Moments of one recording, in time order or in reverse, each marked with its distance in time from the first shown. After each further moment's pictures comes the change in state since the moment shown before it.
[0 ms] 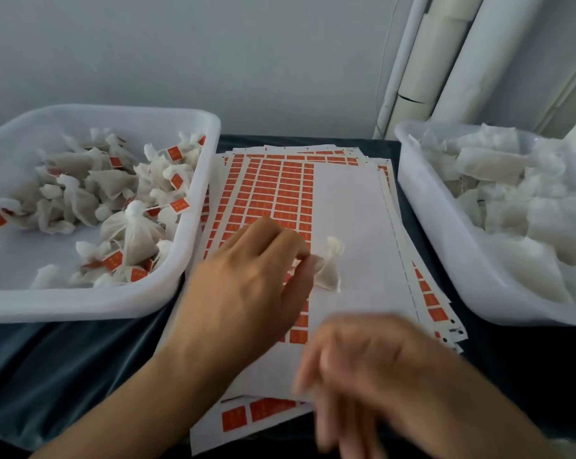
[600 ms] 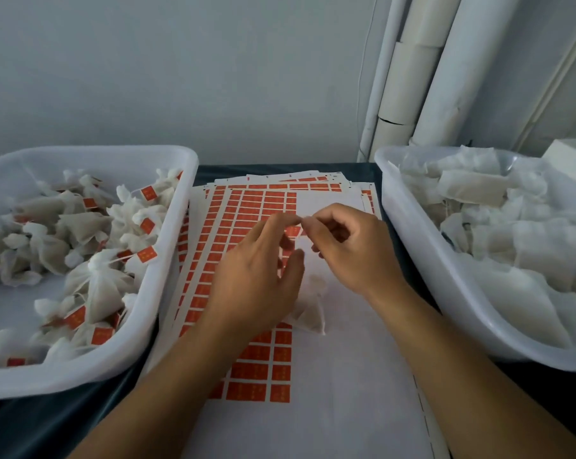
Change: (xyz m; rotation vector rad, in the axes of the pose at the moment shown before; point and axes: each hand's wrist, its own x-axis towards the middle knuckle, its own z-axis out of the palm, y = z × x) left_hand 0.061 -0.027 0.069 -0.176 -0.199 -0.316; right_hand 0.114 0.028 -0.131 -0.695 0.922 -0.398
